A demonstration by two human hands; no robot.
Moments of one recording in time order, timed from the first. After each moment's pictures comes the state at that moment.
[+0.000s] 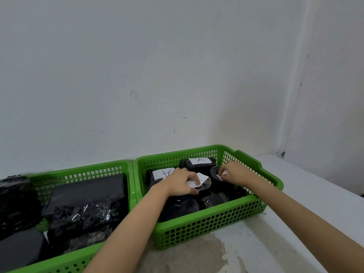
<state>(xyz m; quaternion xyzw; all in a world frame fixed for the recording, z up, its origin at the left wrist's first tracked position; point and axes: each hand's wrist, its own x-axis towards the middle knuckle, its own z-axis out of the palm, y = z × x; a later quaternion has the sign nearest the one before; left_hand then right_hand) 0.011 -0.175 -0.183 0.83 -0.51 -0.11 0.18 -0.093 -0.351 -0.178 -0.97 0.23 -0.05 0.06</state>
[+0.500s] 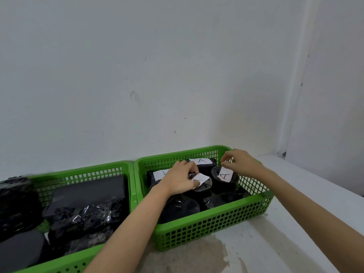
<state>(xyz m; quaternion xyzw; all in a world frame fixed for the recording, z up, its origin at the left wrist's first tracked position) 0.009 -0.178 -0.177 0.83 -0.50 -0.02 0.25 -0.104 -0.352 -0.146 -0.96 0.19 -0.15 0.13</state>
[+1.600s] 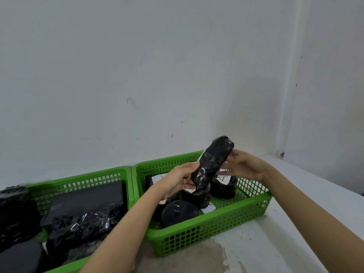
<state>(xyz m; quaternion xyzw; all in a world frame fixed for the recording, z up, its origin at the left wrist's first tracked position) 0.000 -0.174 -0.162 0.62 -0.36 -0.37 0.59 -0.109 -0.372 -0.148 -0.62 -0.06 0.00 0.78</state>
